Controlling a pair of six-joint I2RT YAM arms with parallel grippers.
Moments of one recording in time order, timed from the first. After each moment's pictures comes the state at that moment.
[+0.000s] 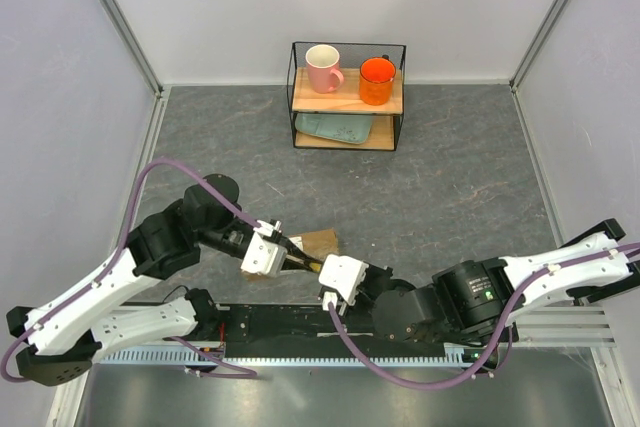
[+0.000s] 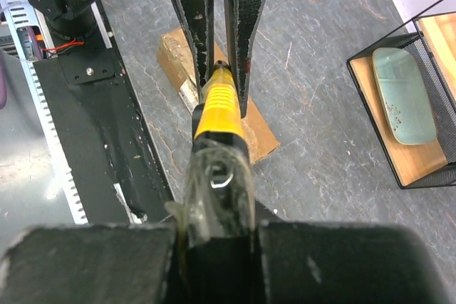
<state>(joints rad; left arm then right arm) -0.97 0.83 1.09 -0.64 0.84 0.60 1.84 1.15 1.32 -0.76 0.75 0.08</state>
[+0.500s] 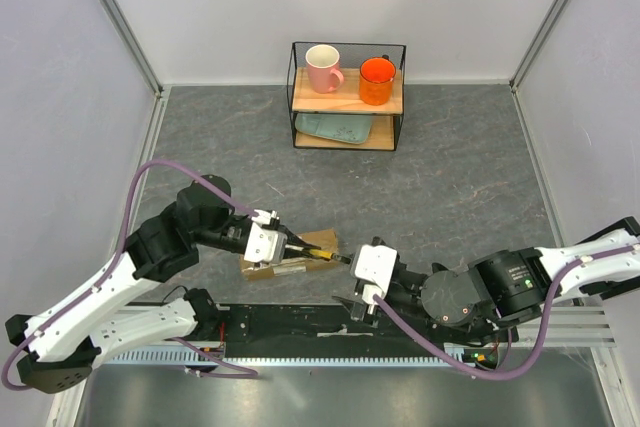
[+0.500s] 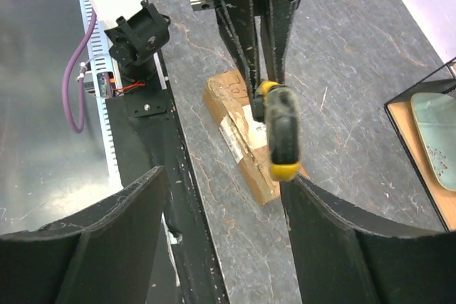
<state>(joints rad) -0.94 0.79 1.04 -0.54 0.76 0.53 1.84 1.00 1.29 -0.66 0.63 0.05</state>
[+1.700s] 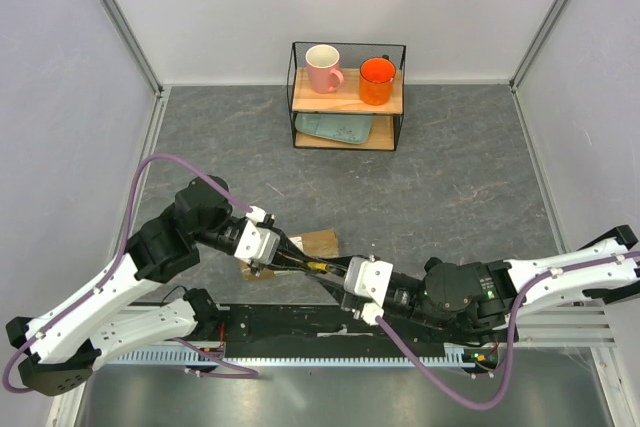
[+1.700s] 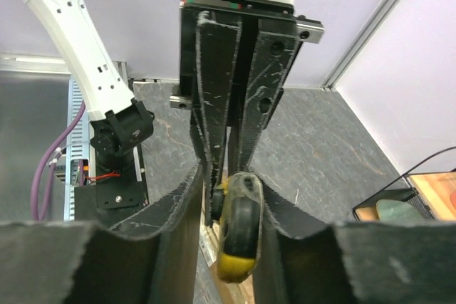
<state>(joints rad) -0.92 0.78 1.01 -0.48 0.93 0.41 1.78 0.97 1.02 0.00 0.52 -0.33</state>
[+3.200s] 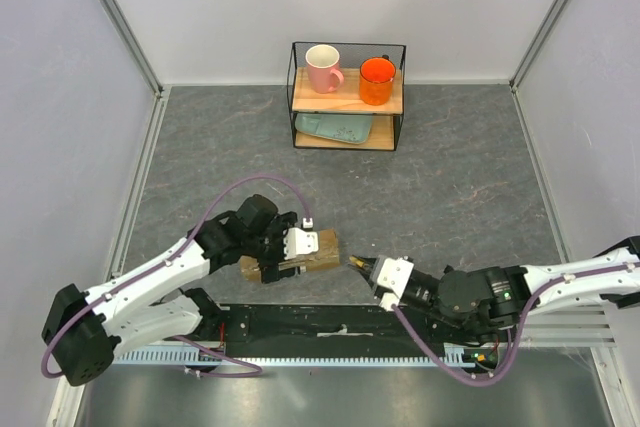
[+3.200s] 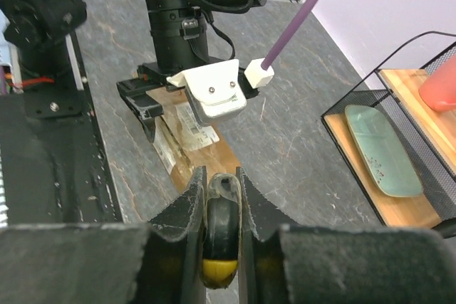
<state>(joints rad) -0.78 0.96 0.63 -0.59 0.32 0.65 1.73 0.69 0.71 -0.13 0.64 -0.27</state>
